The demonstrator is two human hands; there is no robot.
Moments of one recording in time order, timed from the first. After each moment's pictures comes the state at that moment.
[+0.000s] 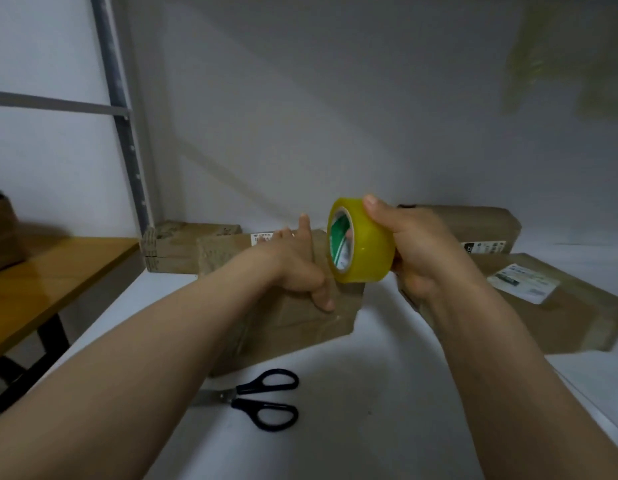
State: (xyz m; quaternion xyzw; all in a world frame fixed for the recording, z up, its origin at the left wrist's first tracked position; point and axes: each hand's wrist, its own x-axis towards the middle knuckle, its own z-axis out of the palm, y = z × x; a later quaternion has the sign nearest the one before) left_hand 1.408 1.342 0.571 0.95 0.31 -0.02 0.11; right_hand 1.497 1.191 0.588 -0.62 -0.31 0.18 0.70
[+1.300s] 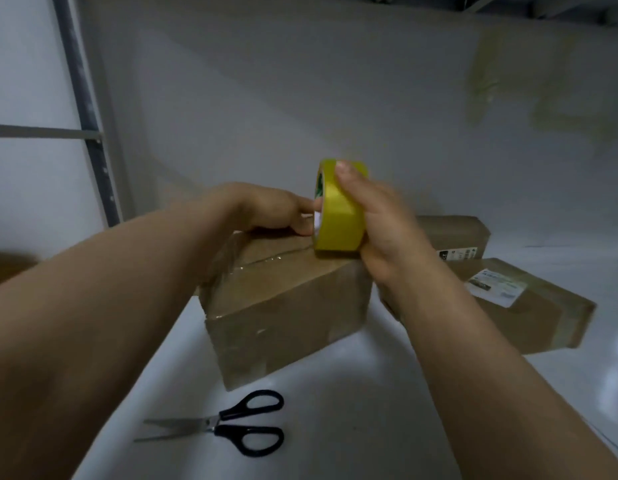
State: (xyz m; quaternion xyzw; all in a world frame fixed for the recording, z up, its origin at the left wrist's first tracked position) left_hand 1.423 1.359 0.651 0.95 0.18 -0.03 0.27; right_hand 1.487 1.198 0.617 -0.50 -0.40 0.16 0.75
